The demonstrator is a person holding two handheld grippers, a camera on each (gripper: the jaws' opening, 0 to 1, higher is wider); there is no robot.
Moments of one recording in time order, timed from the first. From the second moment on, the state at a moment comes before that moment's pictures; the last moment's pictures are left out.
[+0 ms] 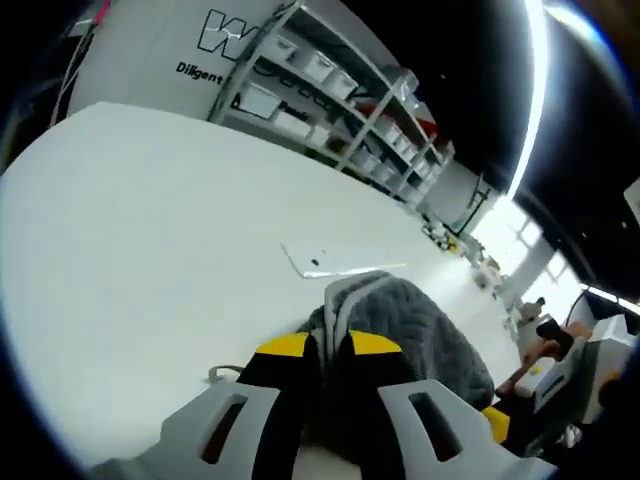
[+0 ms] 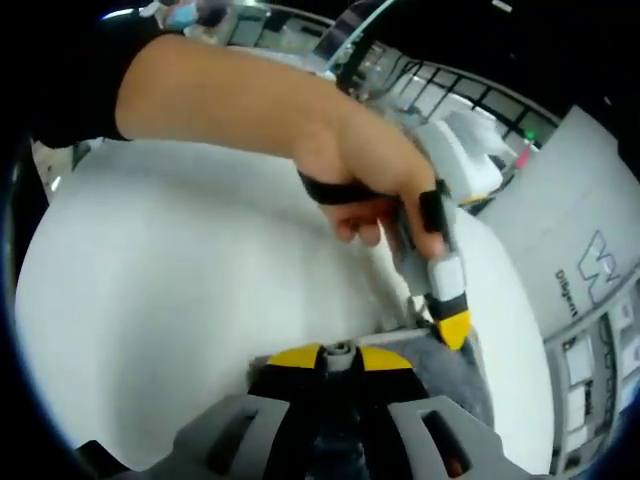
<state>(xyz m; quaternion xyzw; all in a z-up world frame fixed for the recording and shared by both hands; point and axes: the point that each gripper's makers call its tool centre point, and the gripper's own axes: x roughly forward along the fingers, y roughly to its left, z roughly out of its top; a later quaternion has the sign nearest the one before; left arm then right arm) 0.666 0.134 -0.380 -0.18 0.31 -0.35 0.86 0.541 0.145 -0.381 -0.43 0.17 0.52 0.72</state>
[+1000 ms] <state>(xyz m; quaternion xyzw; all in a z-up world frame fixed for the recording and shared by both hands) 0.648 0.129 -0.364 -0.21 0.30 -0.35 0.86 0.545 0.144 -0.364 -0.43 0.14 0.49 0.74</state>
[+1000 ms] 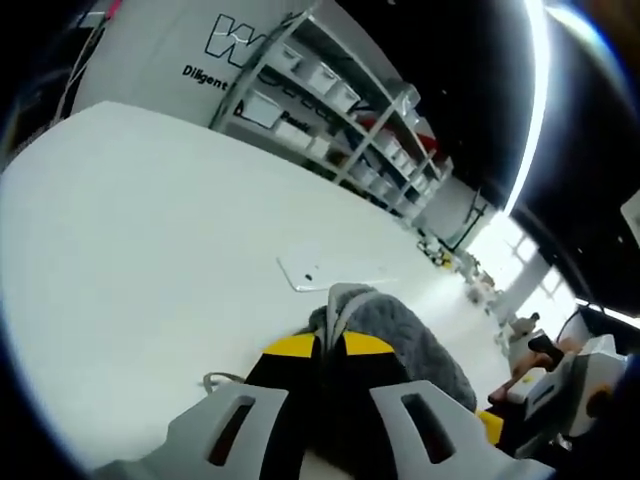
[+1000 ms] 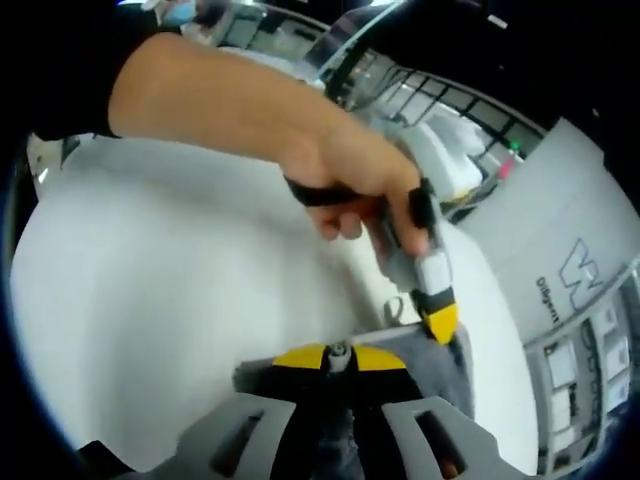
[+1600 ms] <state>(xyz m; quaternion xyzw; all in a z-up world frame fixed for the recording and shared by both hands) 0.679 0.132 -0.337 -0.20 0.30 -0.36 0.86 0.548 0.136 -0.326 -0.42 0.12 0.47 0.77</state>
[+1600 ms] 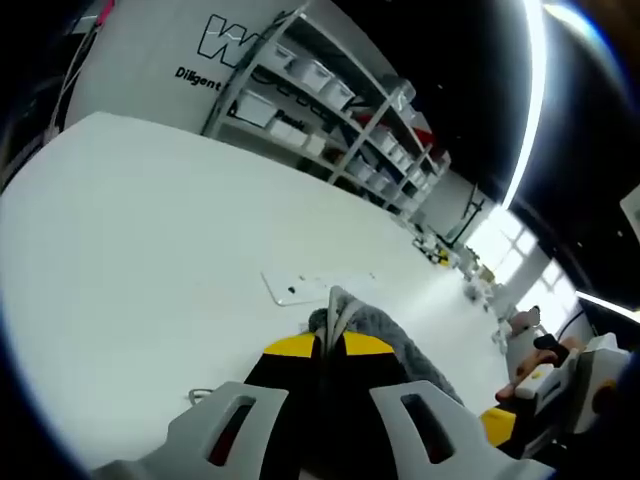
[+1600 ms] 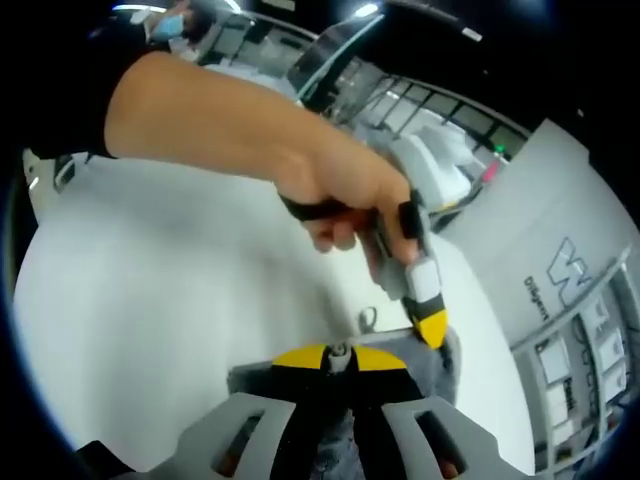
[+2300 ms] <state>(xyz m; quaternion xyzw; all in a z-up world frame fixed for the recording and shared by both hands) 0.680 0.095 -0.303 -0.16 0.28 -0.38 0.87 0.547 0.107 -0.294 -0.35 0.09 0.45 0.82</state>
